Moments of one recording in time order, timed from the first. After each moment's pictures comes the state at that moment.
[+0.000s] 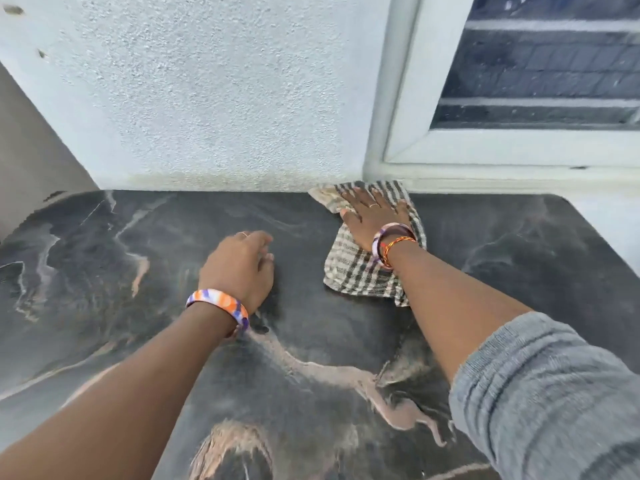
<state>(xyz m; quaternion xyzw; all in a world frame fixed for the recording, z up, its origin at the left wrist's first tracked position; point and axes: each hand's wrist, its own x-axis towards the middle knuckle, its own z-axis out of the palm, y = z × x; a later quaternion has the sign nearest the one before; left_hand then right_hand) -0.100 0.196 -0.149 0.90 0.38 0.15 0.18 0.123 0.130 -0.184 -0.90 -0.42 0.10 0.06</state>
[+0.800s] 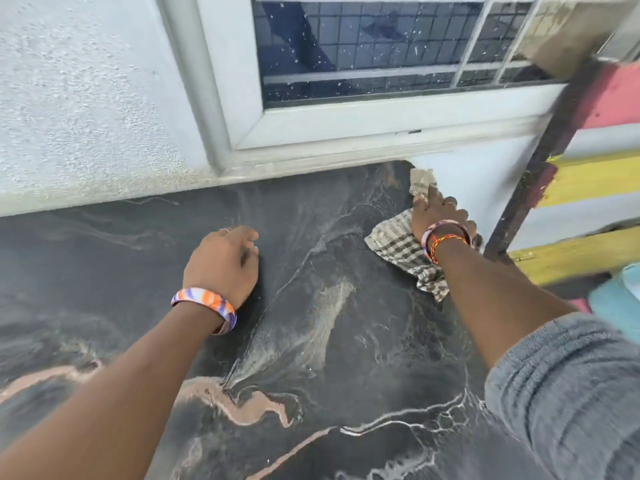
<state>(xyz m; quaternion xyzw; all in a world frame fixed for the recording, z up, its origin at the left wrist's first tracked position) 0.020 0.087 -0.159 0.92 0.28 0.14 0.24 0.247 -0.120 -0.184 -0.99 0.00 0.08 0.09</state>
